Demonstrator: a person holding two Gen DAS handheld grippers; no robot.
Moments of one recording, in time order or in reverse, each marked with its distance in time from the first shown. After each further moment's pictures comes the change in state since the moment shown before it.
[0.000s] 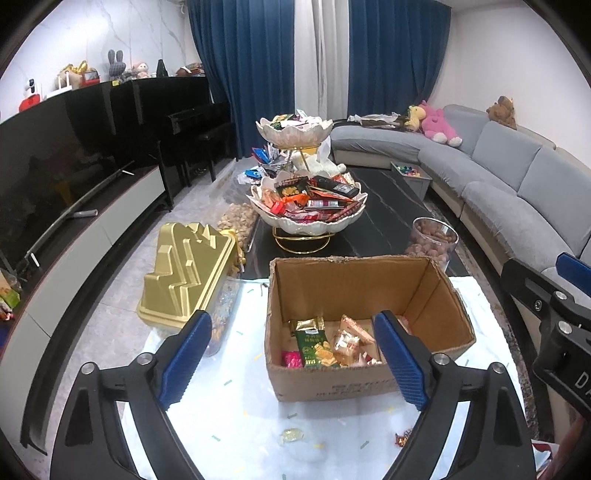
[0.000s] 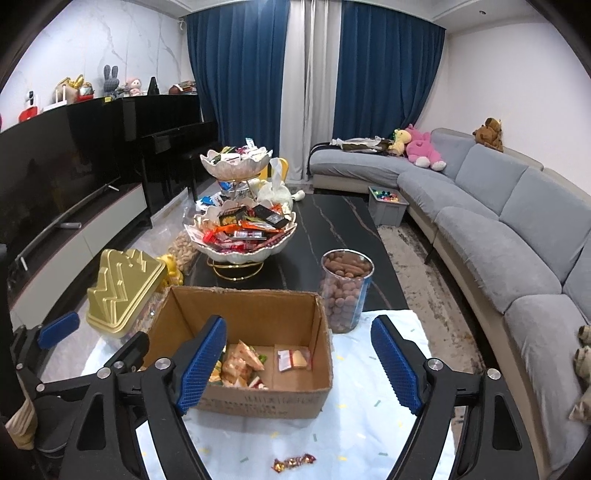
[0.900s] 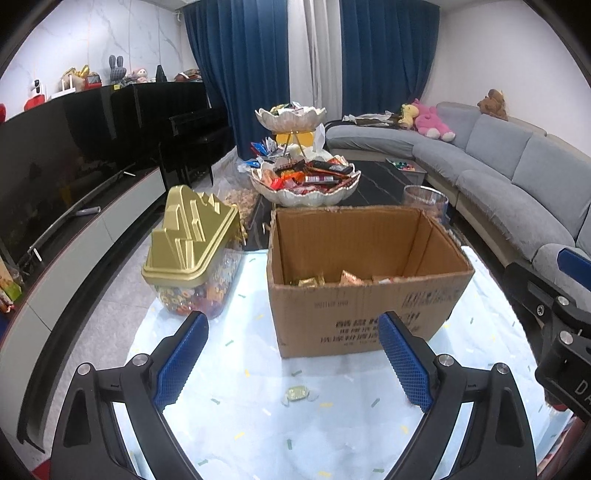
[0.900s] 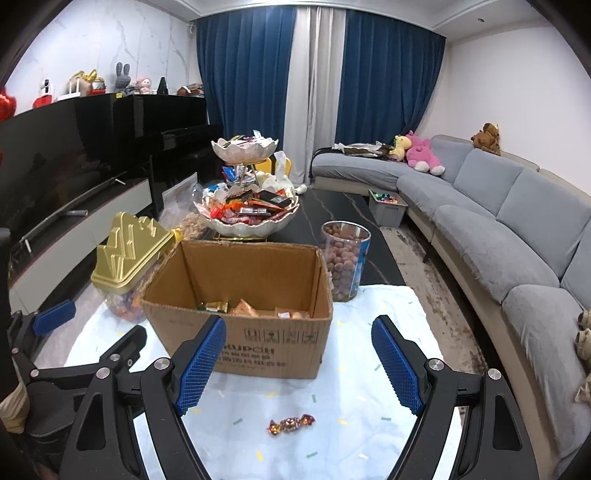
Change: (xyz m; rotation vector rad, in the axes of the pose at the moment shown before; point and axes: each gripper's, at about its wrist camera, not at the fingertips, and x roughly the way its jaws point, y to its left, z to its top) left arm -0.014 -0.002 -0.076 0.032 -0.028 0.000; right arm -0.027 0.003 -0.081 -0.027 -0.042 0.002
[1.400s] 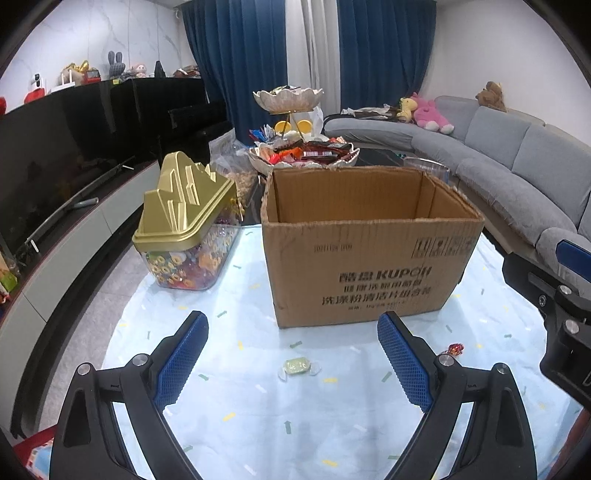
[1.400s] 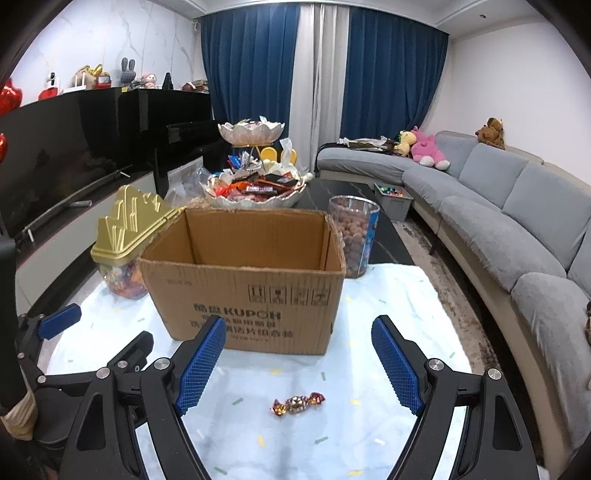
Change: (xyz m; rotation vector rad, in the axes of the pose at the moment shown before) left arm 0.021 -0.004 -0.054 0.012 -0.002 0.003; right arm 0.018 0.005 -0.049 0.003 0.008 0.022
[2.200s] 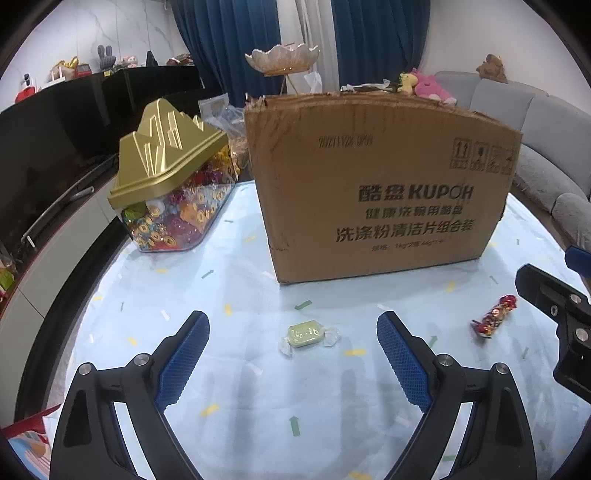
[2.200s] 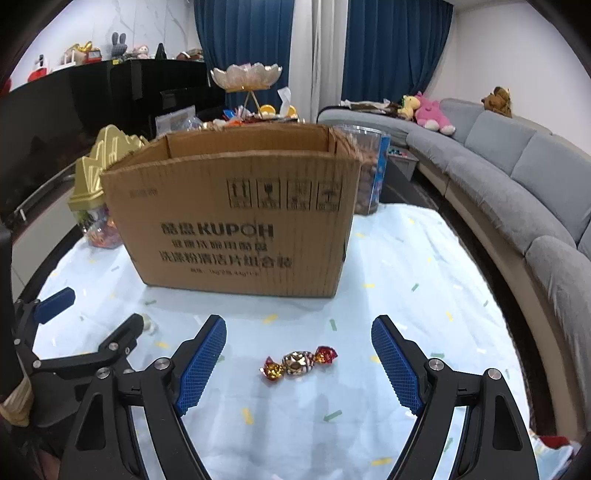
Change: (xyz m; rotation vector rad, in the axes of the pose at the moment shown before) left arm 0.068 -0.002 -0.051 0.043 0.066 0.028; right arm 0.068 0.000 -0.061 0.015 0.136 0.005
